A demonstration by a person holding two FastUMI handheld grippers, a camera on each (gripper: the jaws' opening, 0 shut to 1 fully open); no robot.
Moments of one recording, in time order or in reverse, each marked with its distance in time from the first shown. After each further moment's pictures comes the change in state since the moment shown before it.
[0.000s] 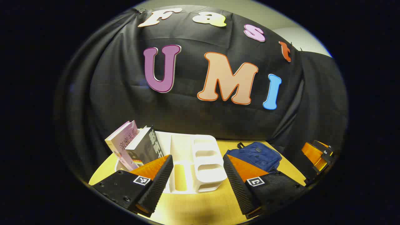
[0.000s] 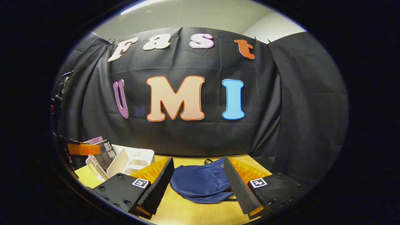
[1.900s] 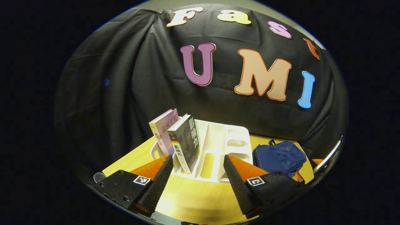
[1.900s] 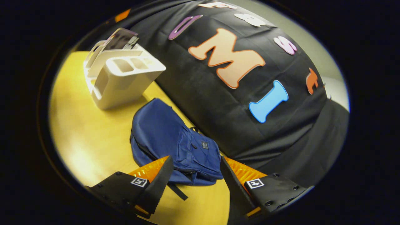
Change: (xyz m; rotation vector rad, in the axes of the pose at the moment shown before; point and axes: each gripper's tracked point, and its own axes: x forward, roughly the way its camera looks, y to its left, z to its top) left arm -0.057 0.036 -0.023 -0.049 0.060 0.385; right arm 0.072 -0.066 -0.168 -0.937 0.137 0.114
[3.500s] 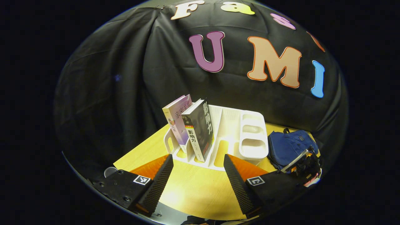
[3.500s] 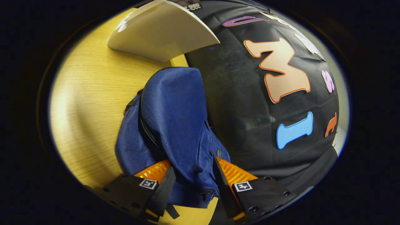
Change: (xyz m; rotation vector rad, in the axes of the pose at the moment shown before) left arm -0.005 0.023 -0.032 0.024 0.109 0.109; right arm 0.109 0.071 -0.016 -0.297 -0.006 0.055
